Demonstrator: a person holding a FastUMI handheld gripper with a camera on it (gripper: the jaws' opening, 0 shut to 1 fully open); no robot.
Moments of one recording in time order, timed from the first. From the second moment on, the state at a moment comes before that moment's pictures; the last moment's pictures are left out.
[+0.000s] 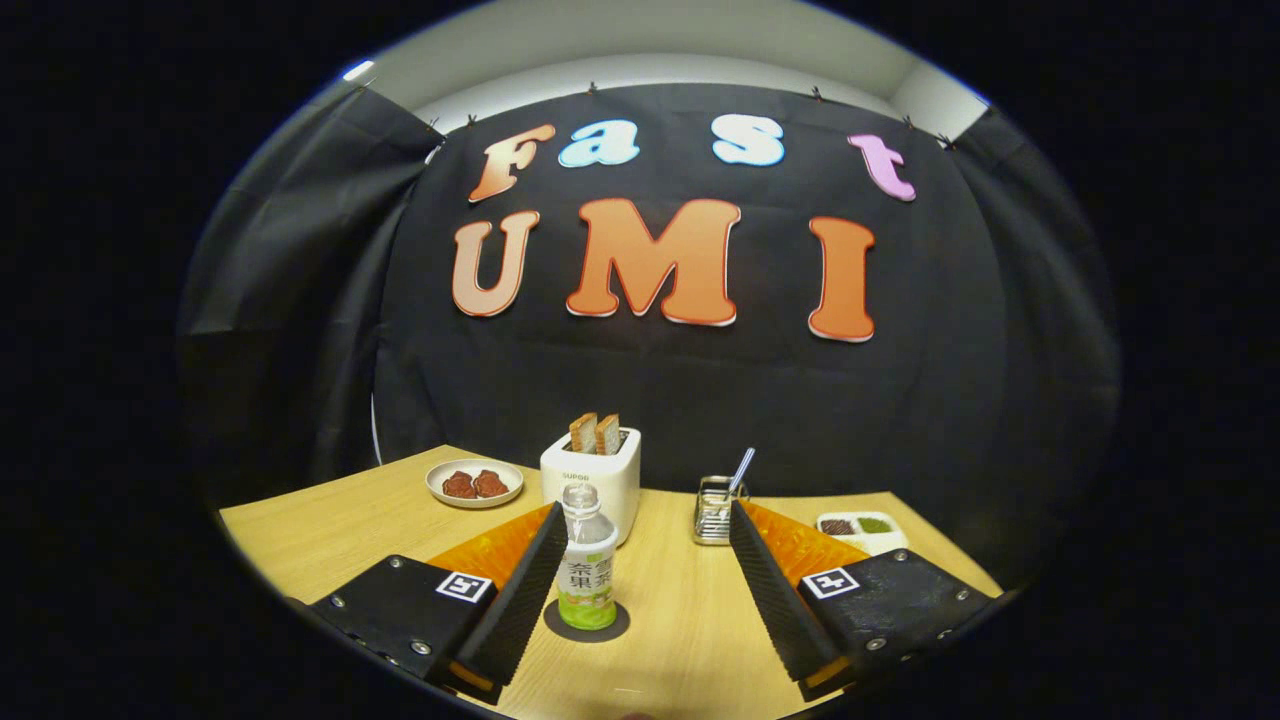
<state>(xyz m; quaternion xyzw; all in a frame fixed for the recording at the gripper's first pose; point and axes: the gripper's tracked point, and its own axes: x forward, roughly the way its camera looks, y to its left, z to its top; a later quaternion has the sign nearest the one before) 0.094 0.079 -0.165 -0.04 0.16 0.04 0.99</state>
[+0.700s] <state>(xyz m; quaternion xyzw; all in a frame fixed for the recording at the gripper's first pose) 0.048 0.018 0.011 -0.02 0.03 0.03 1.00</state>
